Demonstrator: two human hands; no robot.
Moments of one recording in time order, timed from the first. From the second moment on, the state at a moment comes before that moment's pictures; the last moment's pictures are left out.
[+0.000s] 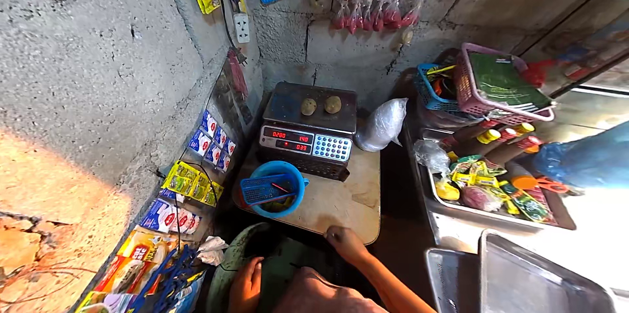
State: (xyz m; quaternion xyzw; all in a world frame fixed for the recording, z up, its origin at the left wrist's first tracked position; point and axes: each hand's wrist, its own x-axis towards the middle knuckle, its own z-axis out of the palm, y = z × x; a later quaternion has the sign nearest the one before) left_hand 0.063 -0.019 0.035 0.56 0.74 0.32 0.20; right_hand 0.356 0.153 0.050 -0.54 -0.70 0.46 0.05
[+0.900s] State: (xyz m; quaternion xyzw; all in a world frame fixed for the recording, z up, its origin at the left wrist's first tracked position) left_hand 0.114 -0.026 0.107 0.54 0.76 0.19 0.30; right_hand 0.279 0.513 0.222 -0.66 -0.69 0.25 0.16
